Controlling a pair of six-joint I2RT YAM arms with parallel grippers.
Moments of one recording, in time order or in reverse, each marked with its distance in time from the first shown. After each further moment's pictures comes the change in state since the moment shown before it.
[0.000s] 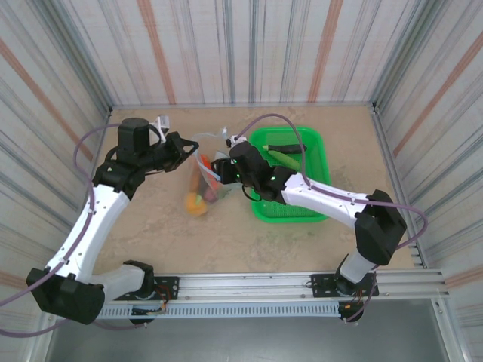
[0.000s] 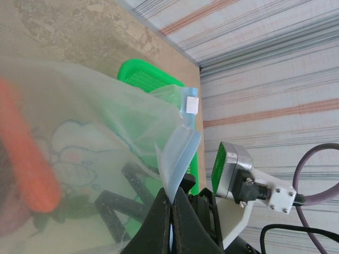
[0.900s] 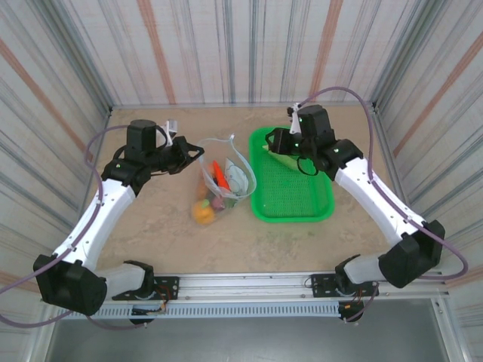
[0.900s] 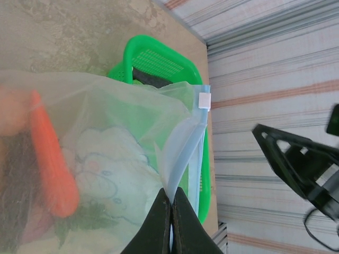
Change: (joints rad) left arm 0.005 0.061 -0.045 0.035 0.074 0.061; right arm -0.451 -0.223 0.091 -0.414 -0.263 -0.120
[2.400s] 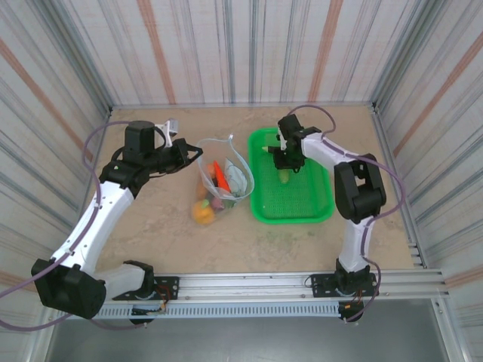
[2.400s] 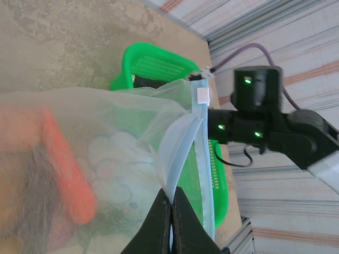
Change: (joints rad) left arm 0.000 -0.023 -0.002 -0.019 -0.013 0.127; right arm -0.076 0.507 0.101 -0.131 0.040 -0.197
